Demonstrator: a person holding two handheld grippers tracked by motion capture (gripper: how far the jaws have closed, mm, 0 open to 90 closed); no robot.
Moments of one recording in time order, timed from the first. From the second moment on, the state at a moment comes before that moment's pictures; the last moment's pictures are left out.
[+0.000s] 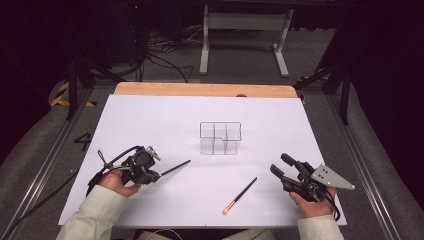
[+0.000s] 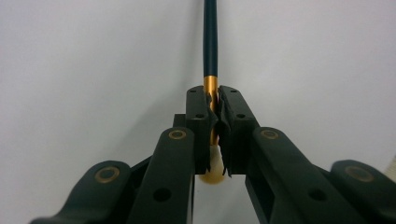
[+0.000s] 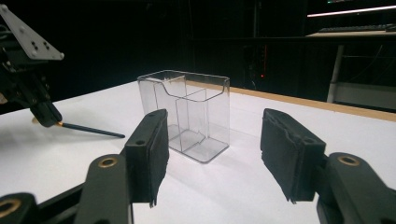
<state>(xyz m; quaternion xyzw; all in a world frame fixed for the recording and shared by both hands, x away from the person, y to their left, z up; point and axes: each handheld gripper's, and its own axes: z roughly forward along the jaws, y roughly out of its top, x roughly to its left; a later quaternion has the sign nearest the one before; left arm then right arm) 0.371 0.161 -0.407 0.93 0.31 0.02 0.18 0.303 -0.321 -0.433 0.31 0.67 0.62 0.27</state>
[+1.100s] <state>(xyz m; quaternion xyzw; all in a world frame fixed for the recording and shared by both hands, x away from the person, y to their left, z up) 0.357 0.149 -0.347 0.94 0.09 -0.02 0.32 0.289 -0.318 -0.413 0.28 0.67 0.63 0.26</state>
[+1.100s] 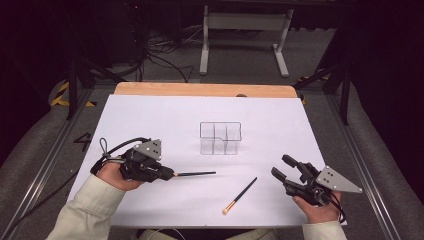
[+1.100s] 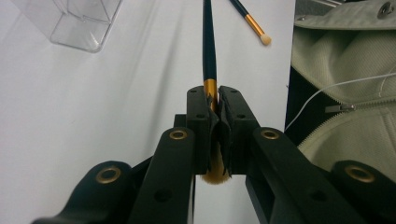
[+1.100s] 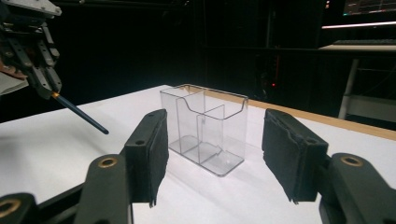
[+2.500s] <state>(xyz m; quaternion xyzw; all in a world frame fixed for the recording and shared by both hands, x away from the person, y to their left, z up) 0.363 0.102 -0.349 0.94 0.03 -0.06 0.32 0.339 -0.244 -0.364 0.15 0.80 0.57 0.08</state>
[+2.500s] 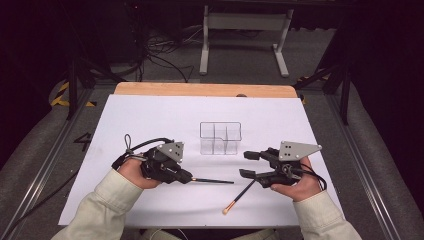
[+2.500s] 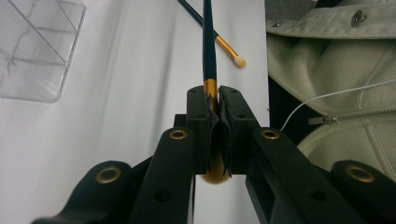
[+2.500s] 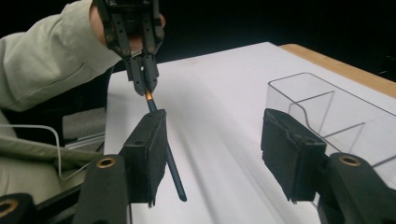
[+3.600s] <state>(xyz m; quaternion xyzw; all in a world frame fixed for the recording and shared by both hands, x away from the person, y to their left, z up) 0.357 0.092 -0.349 0.95 0.03 -0.05 0.32 0.354 -0.192 -0.370 0.06 0.89 0.46 0.00</state>
